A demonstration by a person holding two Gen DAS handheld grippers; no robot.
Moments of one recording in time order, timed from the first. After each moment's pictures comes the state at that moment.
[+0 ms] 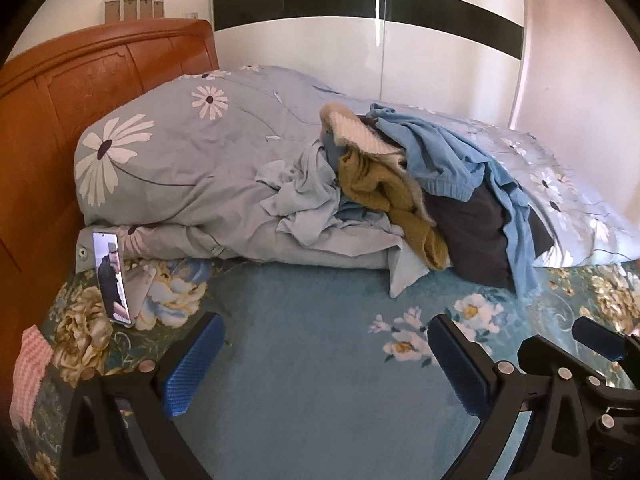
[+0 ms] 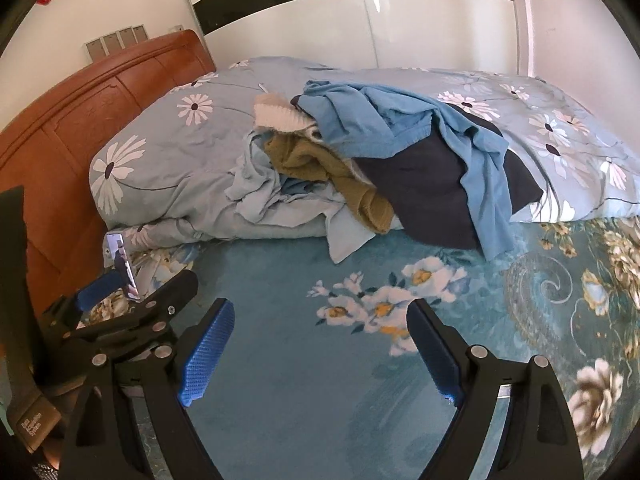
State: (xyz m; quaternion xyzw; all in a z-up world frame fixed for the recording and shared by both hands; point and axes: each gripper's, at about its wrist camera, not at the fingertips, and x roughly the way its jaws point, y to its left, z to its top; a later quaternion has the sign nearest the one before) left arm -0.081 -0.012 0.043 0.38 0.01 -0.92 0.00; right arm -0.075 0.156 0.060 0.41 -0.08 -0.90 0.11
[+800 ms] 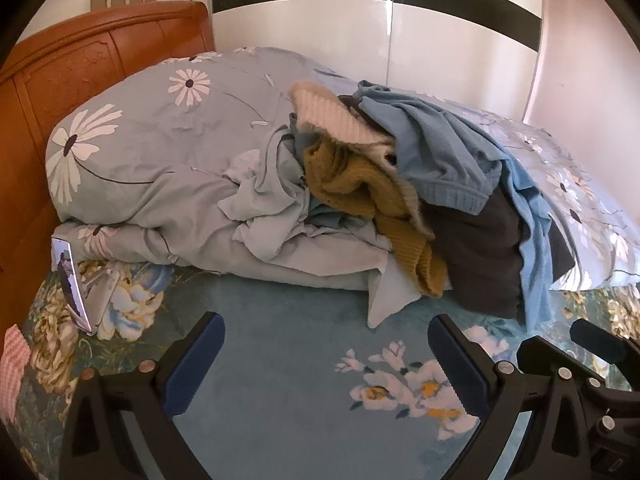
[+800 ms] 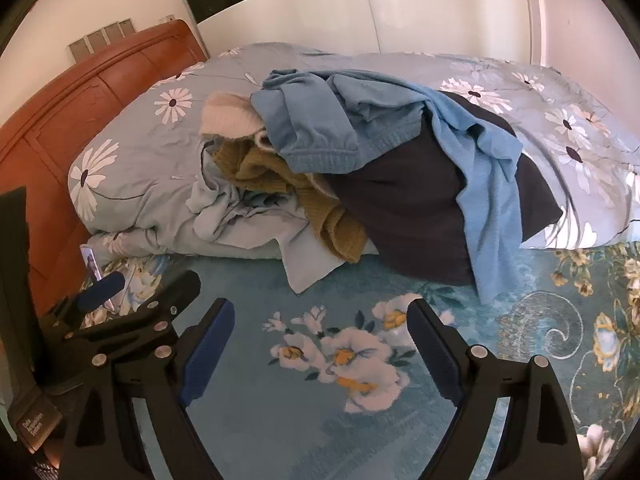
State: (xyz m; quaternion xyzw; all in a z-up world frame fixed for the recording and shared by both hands) left arm -0.162 0.026 0.011 0.41 0.02 -0.91 0.01; right arm -0.166 0.199 0.031 0.44 -0.08 -0.89 0.12
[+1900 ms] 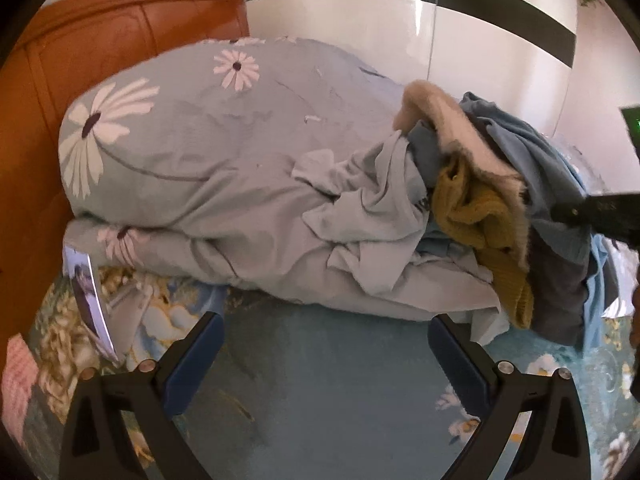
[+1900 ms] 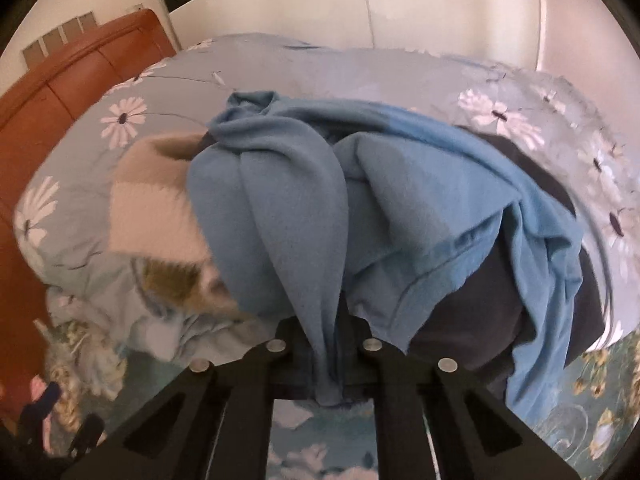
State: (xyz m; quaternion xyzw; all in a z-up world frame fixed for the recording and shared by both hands) left arm -0.202 -0.089 -0.007 0.42 0.05 -0.91 0.04; right arm -0.336 0.160 0.033 0.46 -0.06 -0.88 0.09
